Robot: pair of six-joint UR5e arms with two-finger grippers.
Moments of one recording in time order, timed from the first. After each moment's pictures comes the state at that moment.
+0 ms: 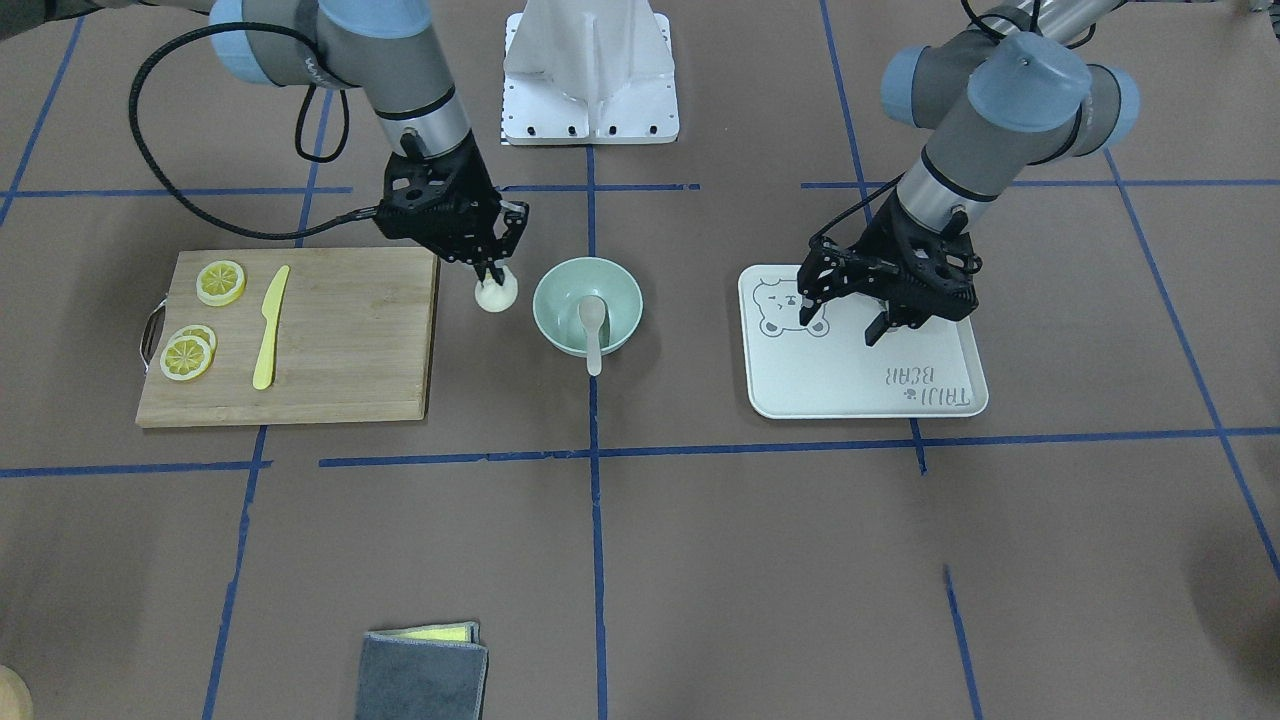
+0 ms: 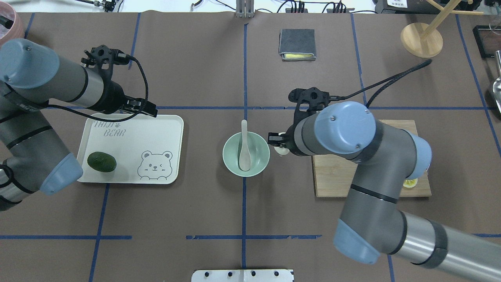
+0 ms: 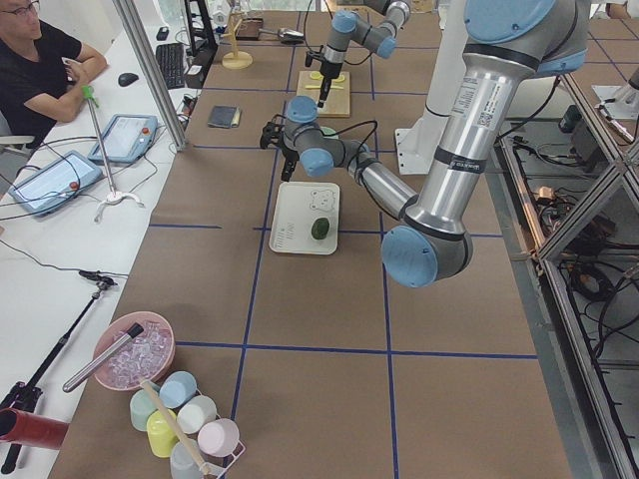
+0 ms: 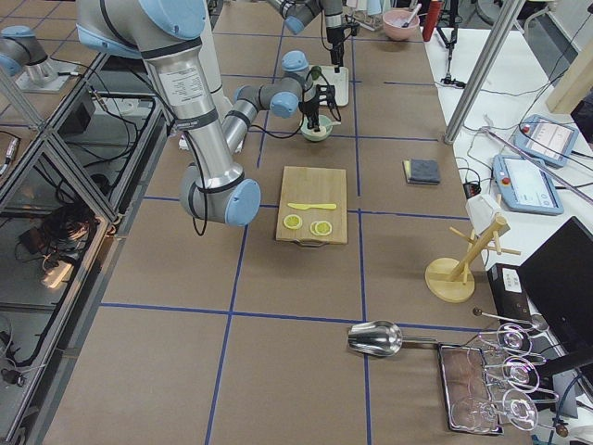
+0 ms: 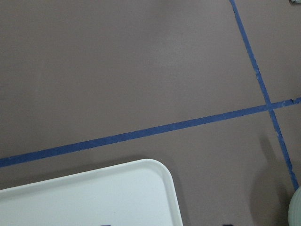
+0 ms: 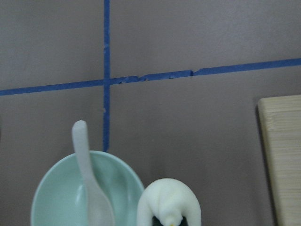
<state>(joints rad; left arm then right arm) -0.81 -1.88 -1.81 -2.01 -2.05 -0.89 0.47 -1.02 1.88 -1.45 1.69 1.37</state>
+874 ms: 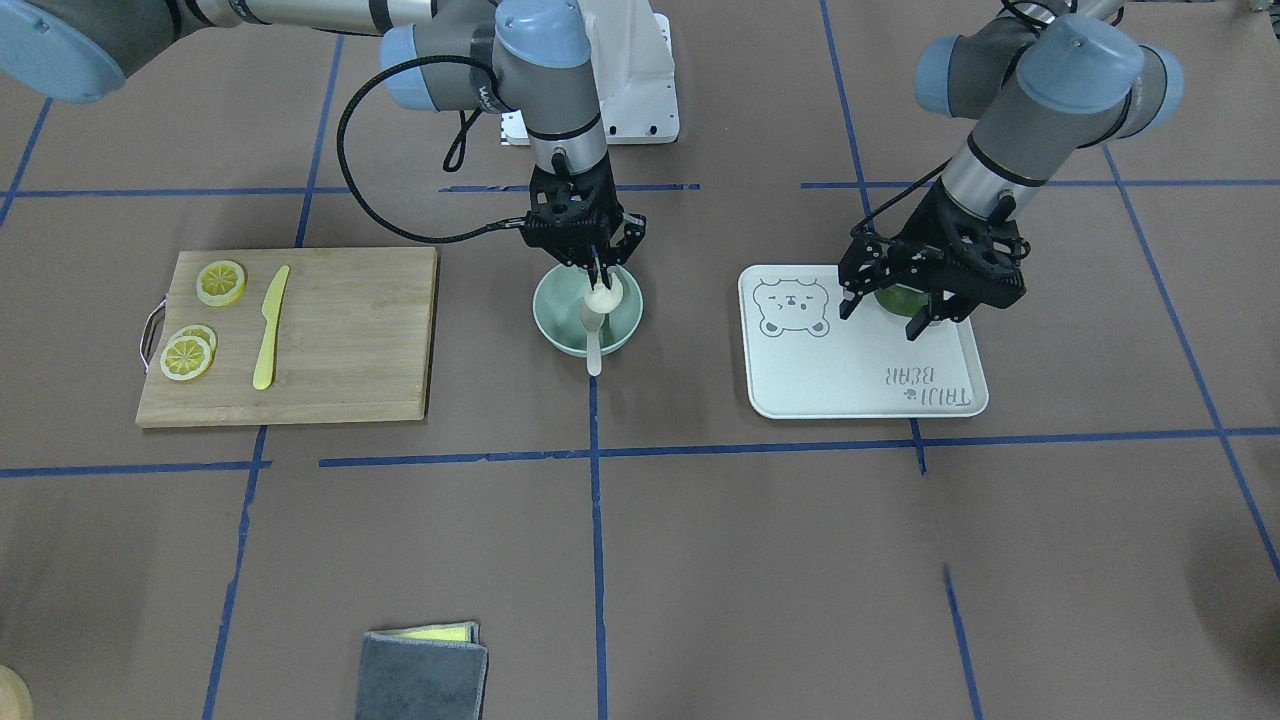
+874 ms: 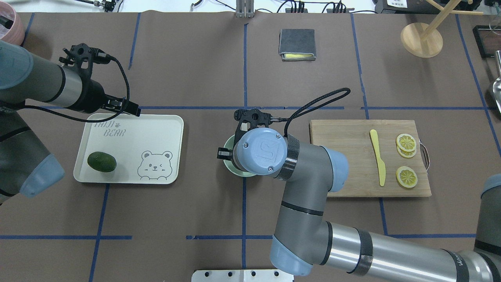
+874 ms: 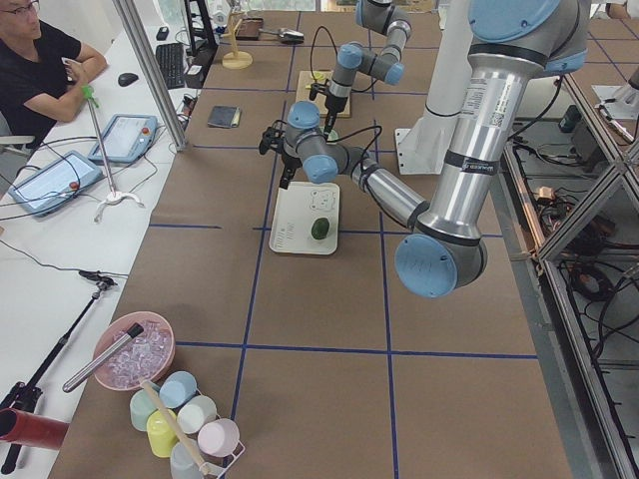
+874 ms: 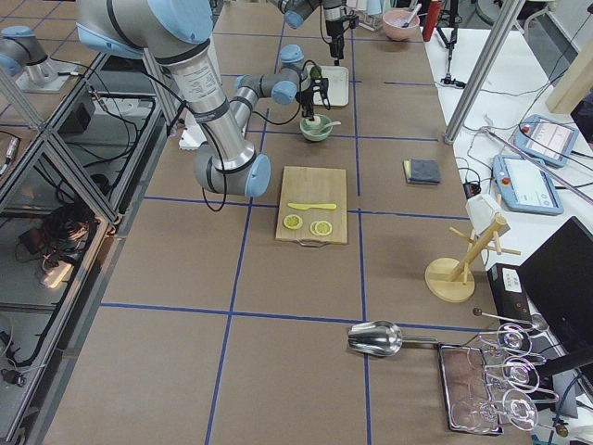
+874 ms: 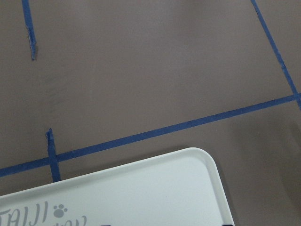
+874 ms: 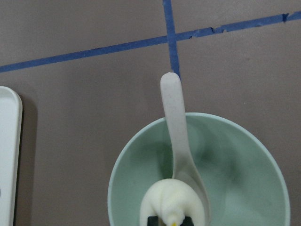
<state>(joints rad) -0.83 -1.84 -1.84 -2.02 -2.04 -0.85 0.37 -0.84 1.65 -1.42 1.60 1.45</state>
